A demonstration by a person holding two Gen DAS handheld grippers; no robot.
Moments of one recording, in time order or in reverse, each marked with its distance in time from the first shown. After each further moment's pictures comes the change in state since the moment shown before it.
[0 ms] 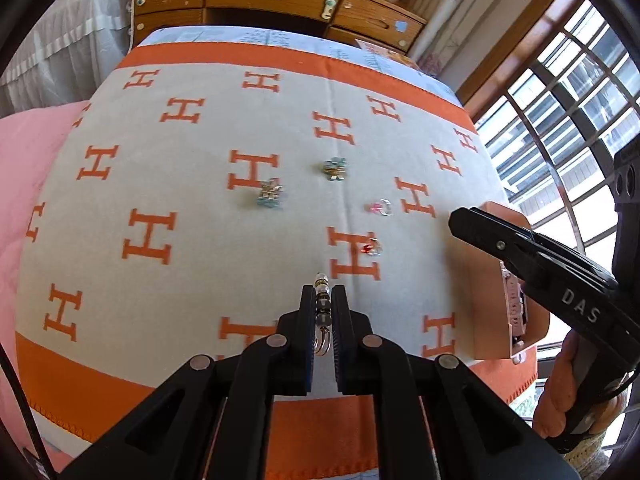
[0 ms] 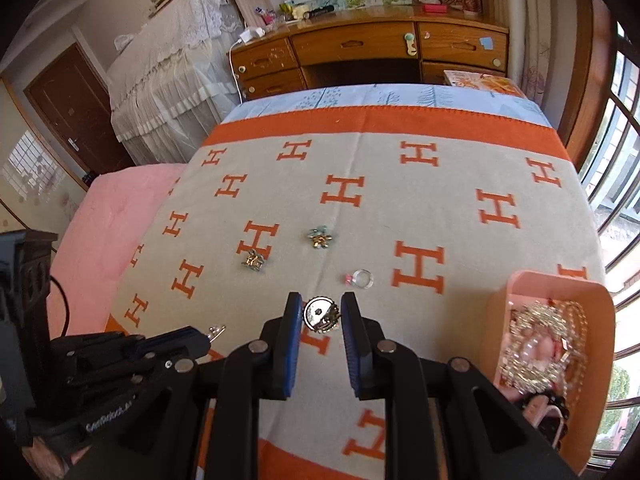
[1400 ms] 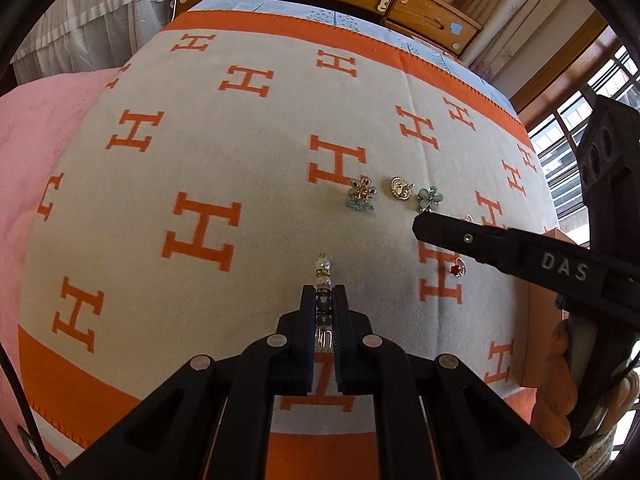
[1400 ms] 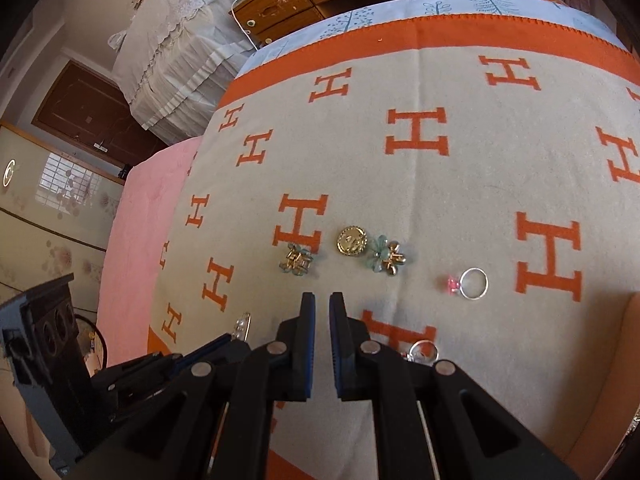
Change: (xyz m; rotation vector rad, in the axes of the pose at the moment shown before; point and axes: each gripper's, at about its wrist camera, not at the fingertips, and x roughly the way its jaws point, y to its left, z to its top) left arm 0.032 0.067 0.012 -0.136 0.029 0.100; right arm 0.116 0.023 0.026 0.137 0.243 0.216
